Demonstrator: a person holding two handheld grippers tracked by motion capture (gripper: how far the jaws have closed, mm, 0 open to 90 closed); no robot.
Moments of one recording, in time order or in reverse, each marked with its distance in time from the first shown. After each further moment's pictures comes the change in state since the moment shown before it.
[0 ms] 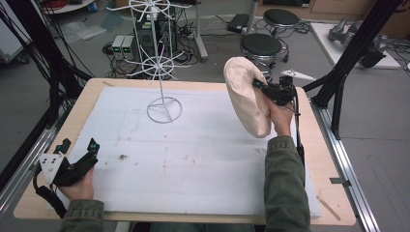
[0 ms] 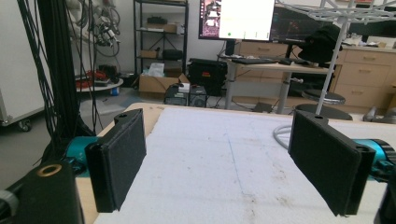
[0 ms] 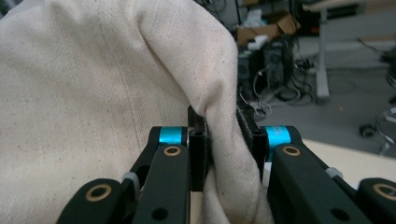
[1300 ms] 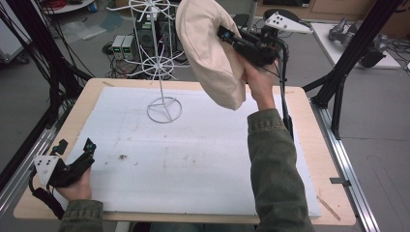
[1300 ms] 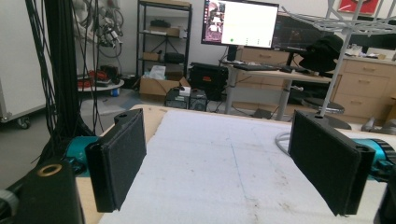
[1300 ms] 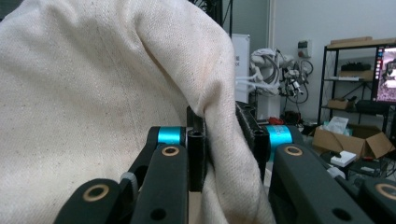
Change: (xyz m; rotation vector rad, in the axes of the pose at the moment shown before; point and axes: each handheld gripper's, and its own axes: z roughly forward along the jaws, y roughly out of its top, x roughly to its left) left arm 0.007 -0.001 -0.003 -0.021 0.005 -0.048; right arm 0.158 0.133 -0.002 -0.268 0.344 -0.248
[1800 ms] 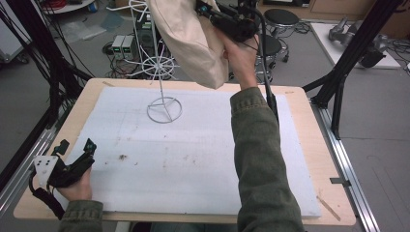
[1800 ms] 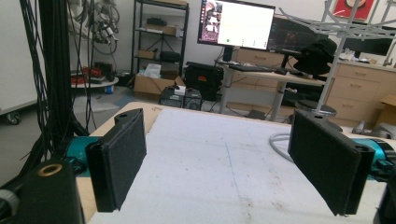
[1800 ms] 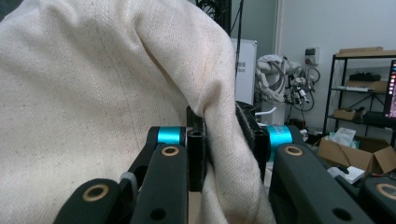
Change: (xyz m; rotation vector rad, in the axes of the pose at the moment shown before) left arm 0.002 -0.001 -0.001 -0.001 -0.009 -0.023; right arm 0.010 0.035 0.060 0.000 0.022 -0.033
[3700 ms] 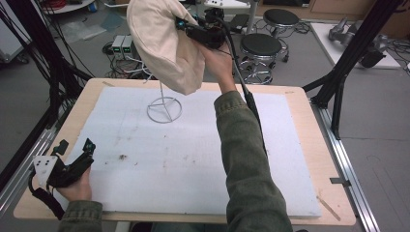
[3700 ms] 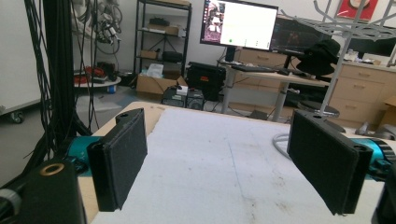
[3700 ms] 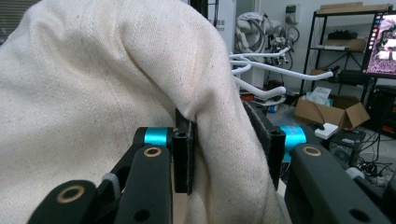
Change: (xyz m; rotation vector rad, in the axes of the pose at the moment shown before) left arm 0.001 -0.001 0.001 0.002 0.009 -0.001; right arm -0.004 -0.045 0.057 0.156 -0.111 0.010
